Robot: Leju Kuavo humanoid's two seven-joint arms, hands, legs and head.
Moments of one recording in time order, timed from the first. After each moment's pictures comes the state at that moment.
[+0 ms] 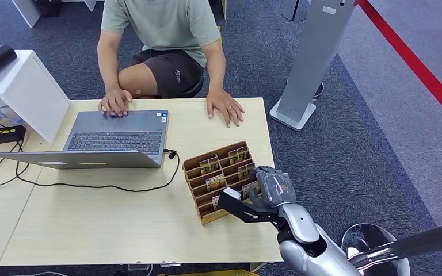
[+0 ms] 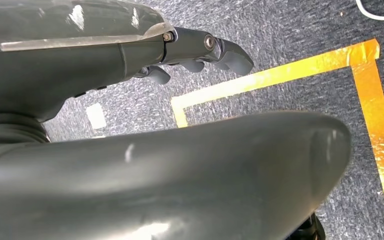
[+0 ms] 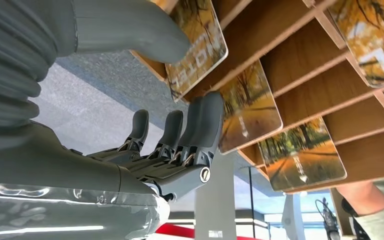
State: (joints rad) left arm -0.07 0.00 -0.33 -0.20 0.21 0.11 0.09; right arm -0.26 -0.23 0.62 -1.51 1.01 -0.07 0.56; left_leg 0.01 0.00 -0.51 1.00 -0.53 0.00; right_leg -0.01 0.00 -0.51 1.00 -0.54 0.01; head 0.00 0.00
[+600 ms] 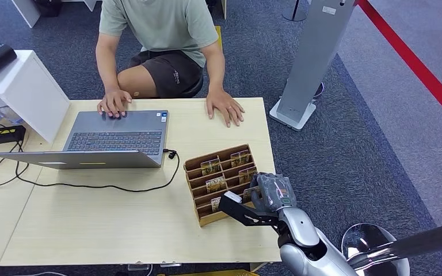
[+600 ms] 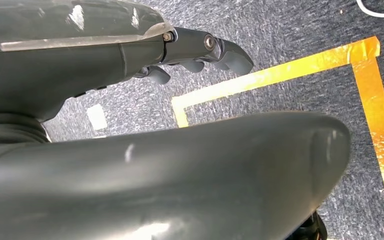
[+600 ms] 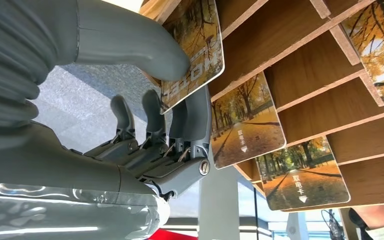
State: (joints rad) left arm -0.07 0.00 -0.34 -0.20 0.20 0.10 0.09; right arm -0.24 -0.23 0.62 -1.51 1.01 -0.06 0.58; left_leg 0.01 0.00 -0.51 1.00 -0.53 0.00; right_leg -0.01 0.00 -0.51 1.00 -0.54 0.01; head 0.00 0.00
